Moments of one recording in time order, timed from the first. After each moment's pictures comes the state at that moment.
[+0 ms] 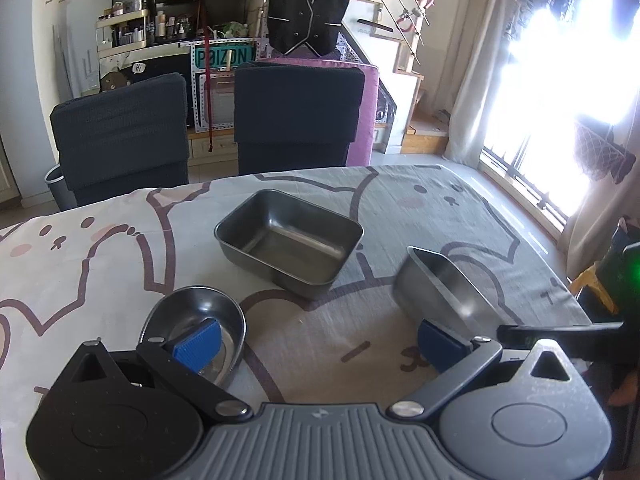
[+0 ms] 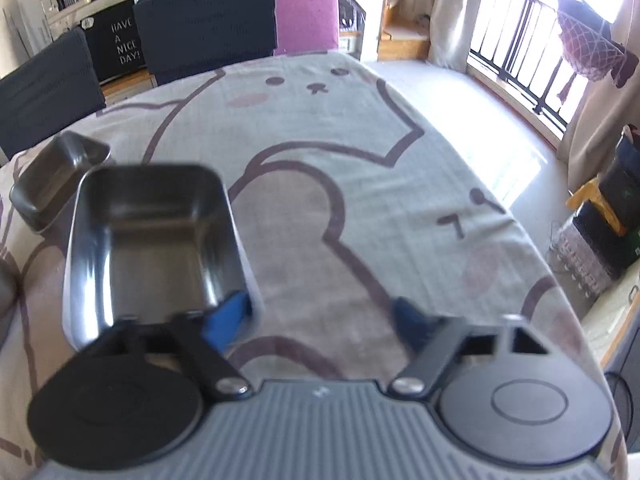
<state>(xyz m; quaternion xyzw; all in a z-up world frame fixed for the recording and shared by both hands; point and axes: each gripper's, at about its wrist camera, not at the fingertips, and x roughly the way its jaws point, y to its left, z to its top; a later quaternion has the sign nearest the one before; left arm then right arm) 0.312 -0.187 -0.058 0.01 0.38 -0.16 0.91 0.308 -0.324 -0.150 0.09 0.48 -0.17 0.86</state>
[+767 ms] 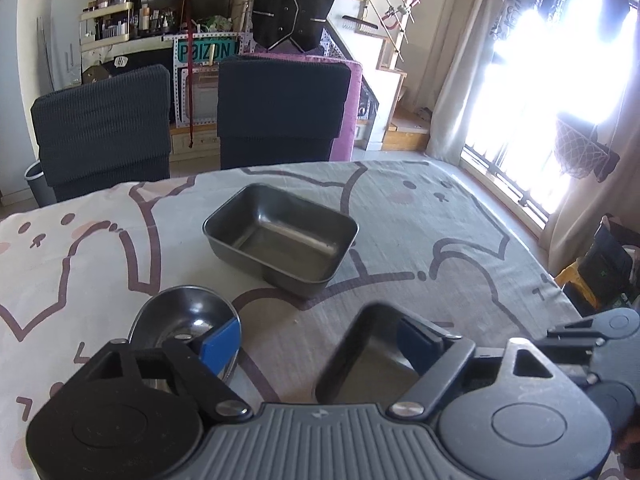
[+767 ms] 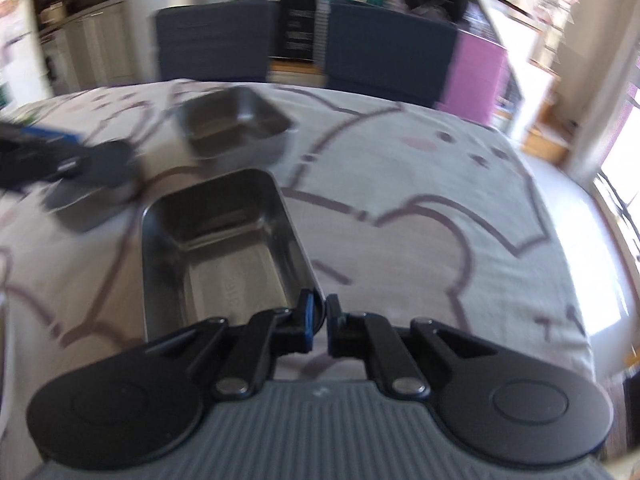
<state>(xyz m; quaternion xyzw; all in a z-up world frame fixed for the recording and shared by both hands) 0.326 -0.176 -0.070 0.00 0.39 -0.19 0.90 0.286 -0.262 -0.137 -0.08 0.45 0.11 0.88</state>
